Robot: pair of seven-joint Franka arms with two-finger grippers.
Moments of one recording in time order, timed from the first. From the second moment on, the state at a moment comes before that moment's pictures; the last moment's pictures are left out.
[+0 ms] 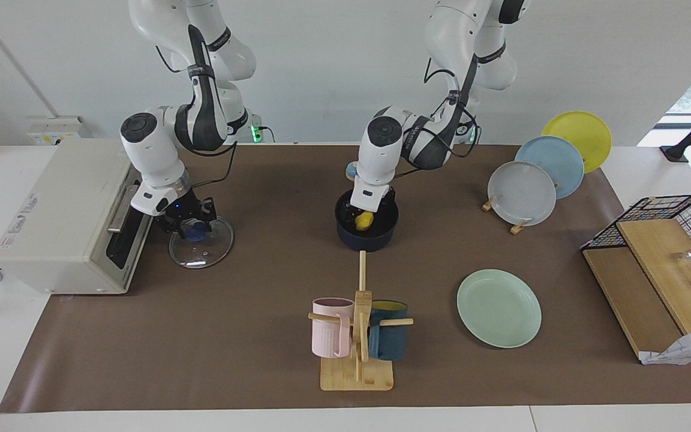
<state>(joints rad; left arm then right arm) -0.69 0.27 -0.05 -1.97 -0.10 2.23 -1.02 -0.03 -0.01 0.01 -2.36 0.04 2.43 -0.36</state>
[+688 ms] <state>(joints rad) -0.69 0.27 -0.04 -1.97 -0.10 2.21 -1.02 0.01 -0.03 0.02 -2.00 0.04 1.99 -0.26</state>
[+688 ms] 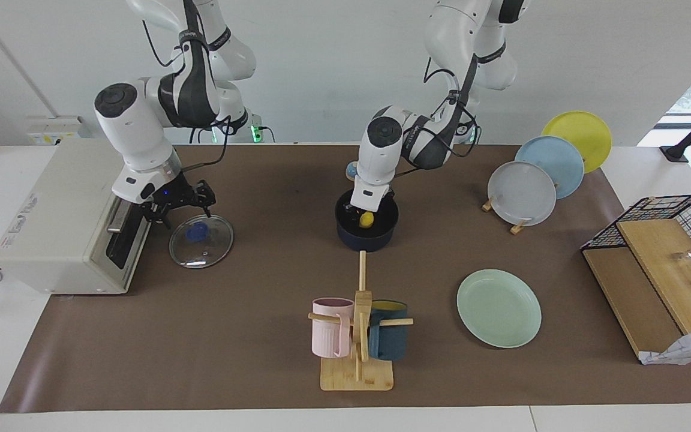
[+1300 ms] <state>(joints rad) -0.55 0.24 -0.02 -1.70 -0.10 1.92 -0.95 0.03 0.03 0.01 -1.55 0.04 1.46 -0.08</state>
